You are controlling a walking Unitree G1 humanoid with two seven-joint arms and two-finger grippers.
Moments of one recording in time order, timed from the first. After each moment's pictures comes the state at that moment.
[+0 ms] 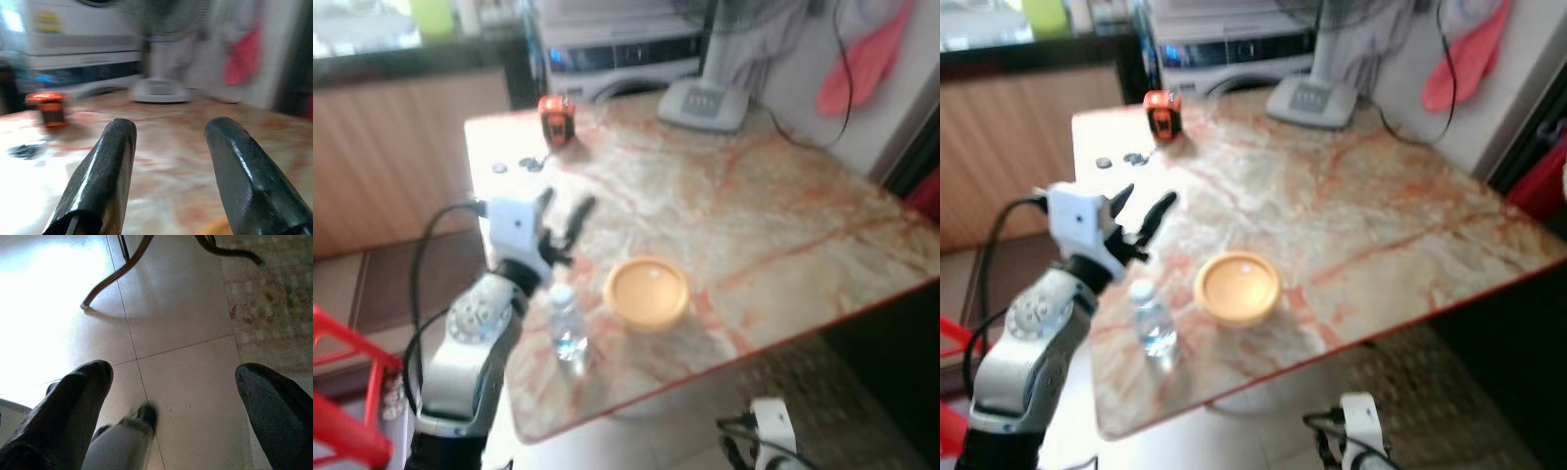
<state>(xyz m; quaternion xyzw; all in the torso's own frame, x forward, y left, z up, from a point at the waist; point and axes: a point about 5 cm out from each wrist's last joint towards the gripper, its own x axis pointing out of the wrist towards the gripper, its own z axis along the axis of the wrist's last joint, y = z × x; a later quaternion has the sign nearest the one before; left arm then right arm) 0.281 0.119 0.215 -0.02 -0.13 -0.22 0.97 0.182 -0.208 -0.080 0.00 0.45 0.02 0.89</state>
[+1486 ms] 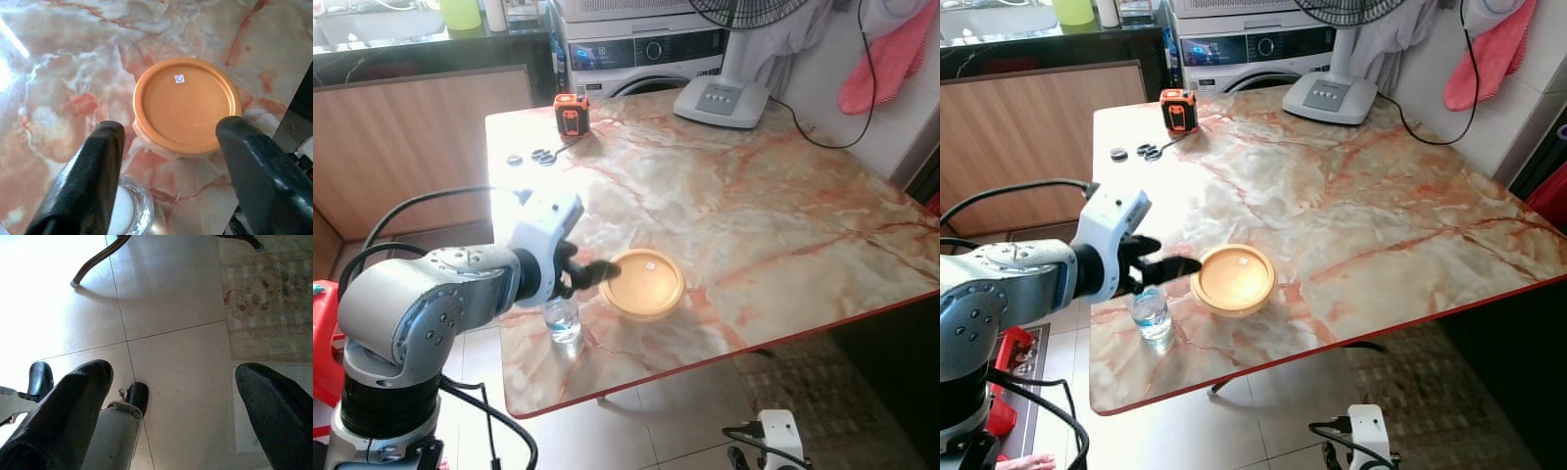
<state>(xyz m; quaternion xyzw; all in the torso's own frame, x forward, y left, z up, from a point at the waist) 0.263 0.120 0.239 0.09 0.23 -0.31 0.92 0.174 -0.214 -0.084 0.00 0.48 0.00 0.88</state>
